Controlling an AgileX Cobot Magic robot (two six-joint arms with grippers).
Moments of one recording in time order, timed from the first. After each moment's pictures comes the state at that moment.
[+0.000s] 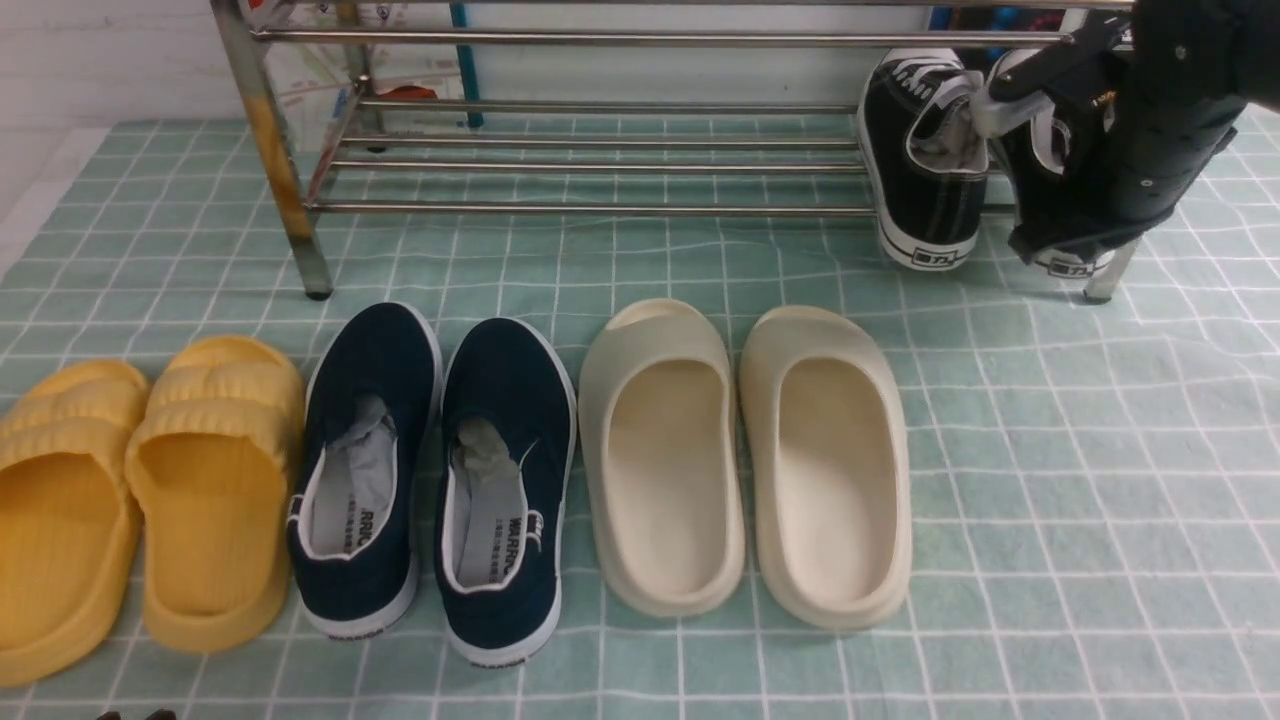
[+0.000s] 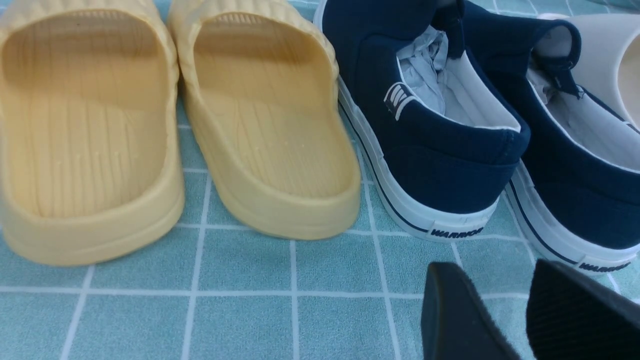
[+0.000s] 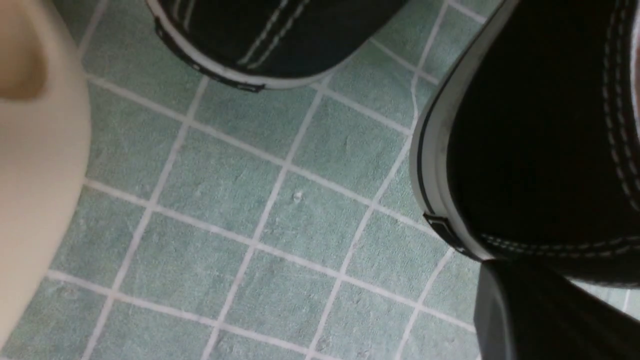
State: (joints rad) right arm 0.17 1.99 -1.73 -0.22 0.93 -0.14; left arm -0.14 -0.01 0.03 -0.06 0.40 -0.16
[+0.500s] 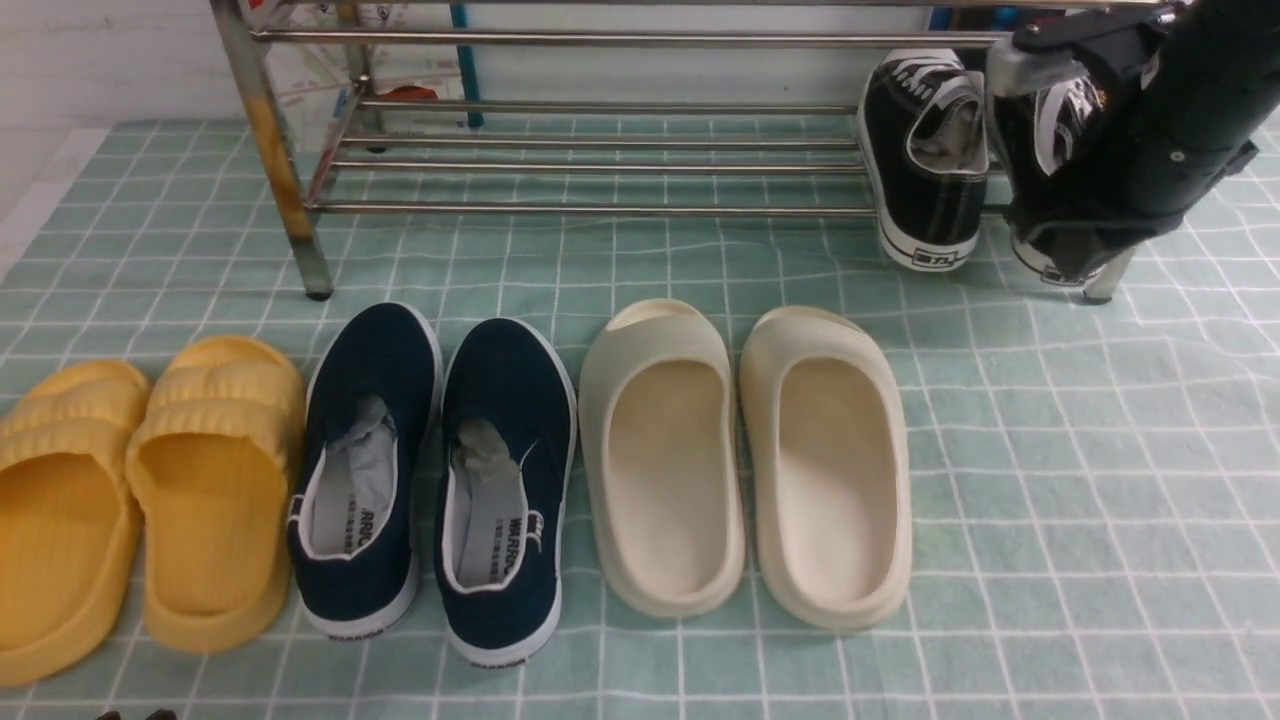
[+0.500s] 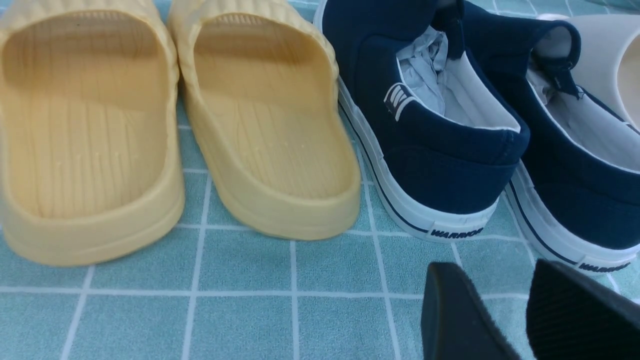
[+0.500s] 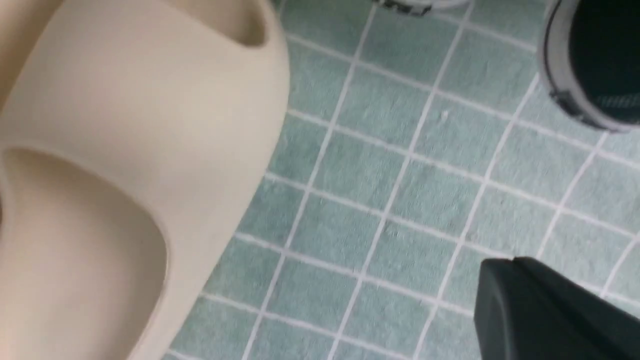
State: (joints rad) right arm 0.17 1.84 -1.67 0.04 1.12 -0.14; left arm -0.14 -0.01 0.03 -0.06 0.40 -0.16
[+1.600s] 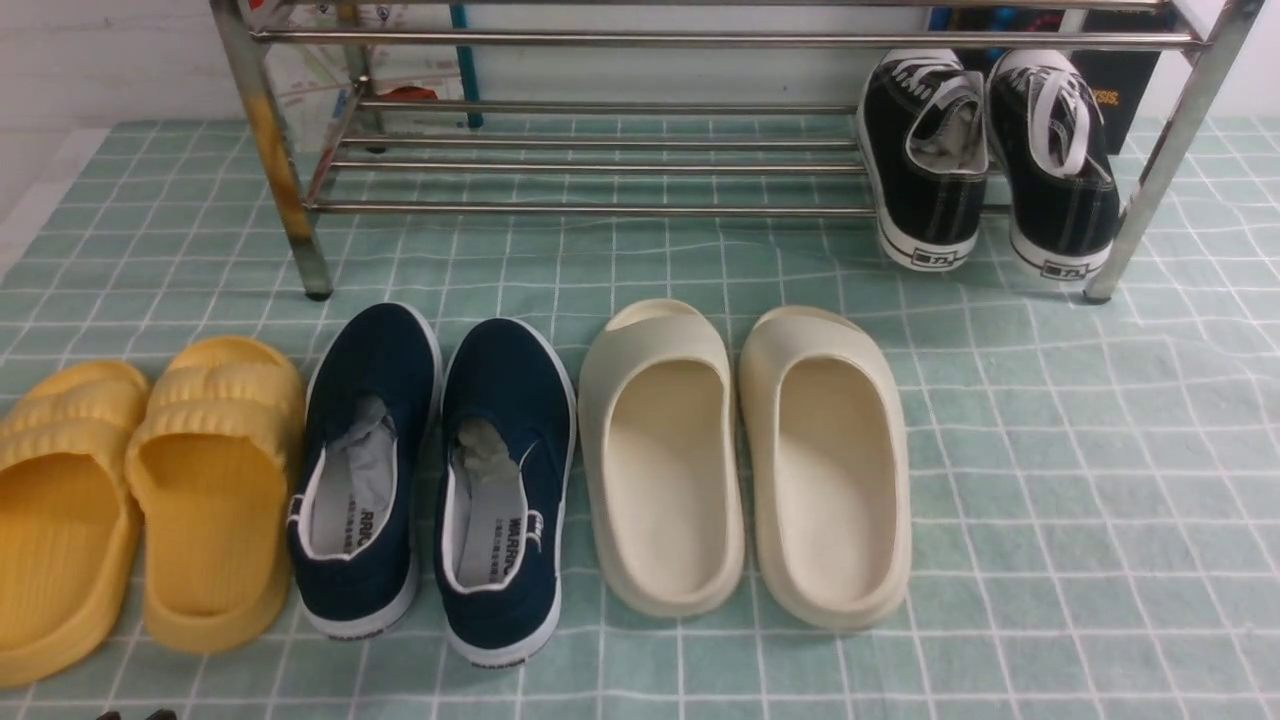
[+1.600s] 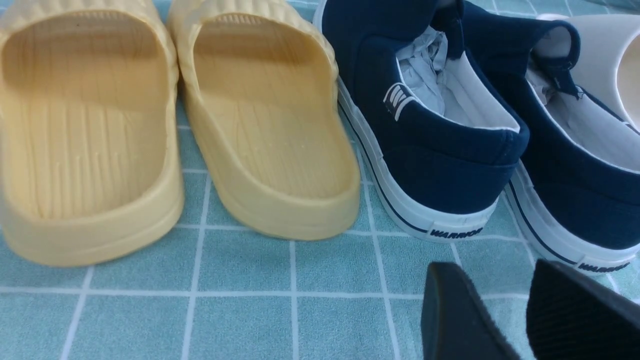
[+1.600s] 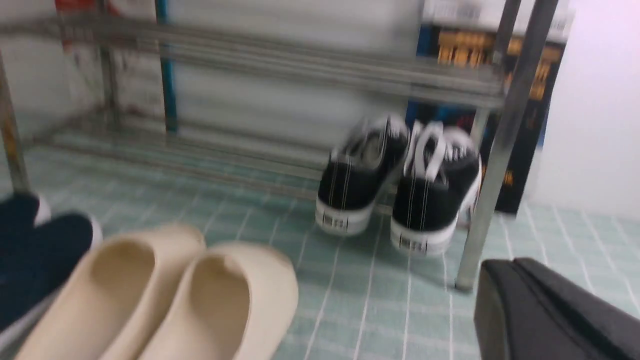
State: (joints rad) right arm 0.19 0.02 -0.28 0.06 0.27 -0.08; left arm -0.14 -0.01 0.03 -0.06 0.40 -0.16
